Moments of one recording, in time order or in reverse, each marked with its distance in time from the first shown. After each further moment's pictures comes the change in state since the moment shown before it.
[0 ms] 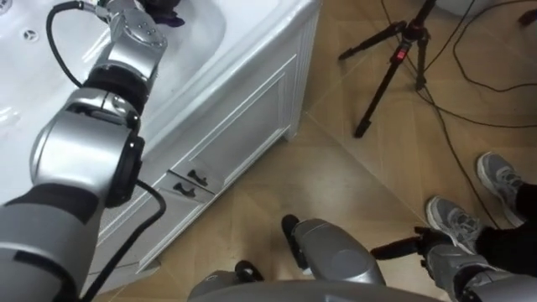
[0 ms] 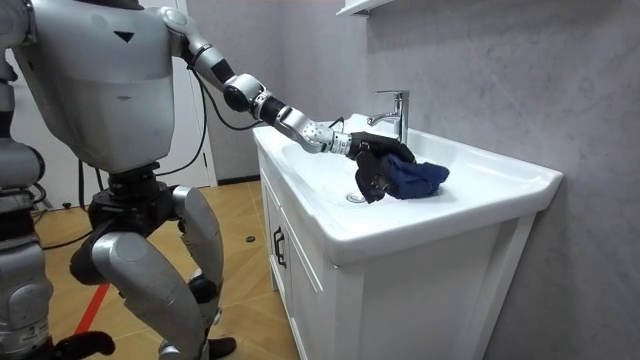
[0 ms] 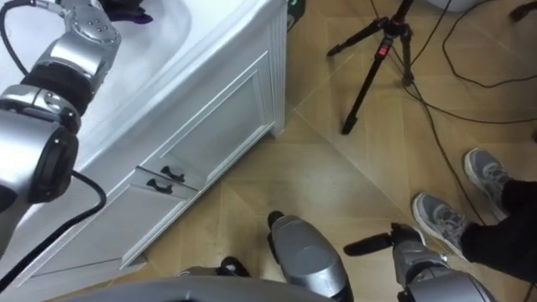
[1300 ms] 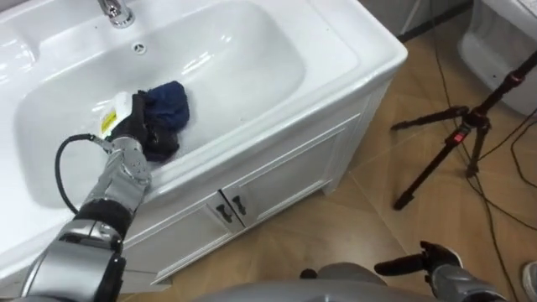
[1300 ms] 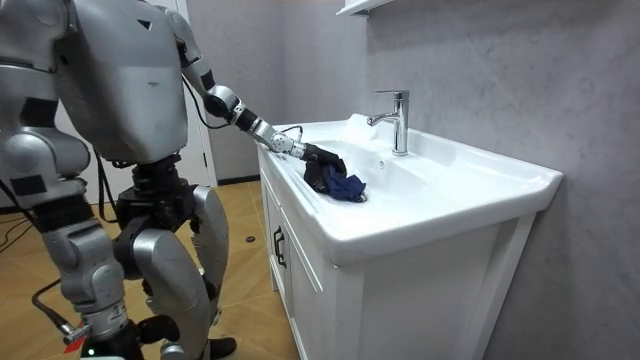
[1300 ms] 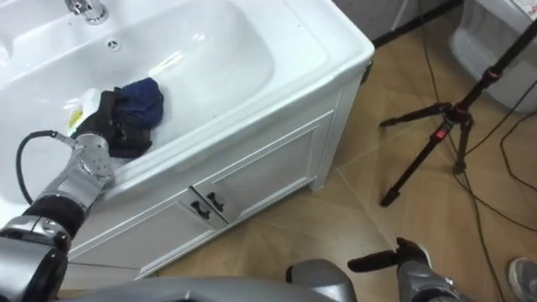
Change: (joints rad) left arm 0.650 0.035 0.037 -0.272 0.399 -0.073 -0.162; right arm 0.133 -0.008 -0.077 -0.112 -0.003 -0.029 -0.022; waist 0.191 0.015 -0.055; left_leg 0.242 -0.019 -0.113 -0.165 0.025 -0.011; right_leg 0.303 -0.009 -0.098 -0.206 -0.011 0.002
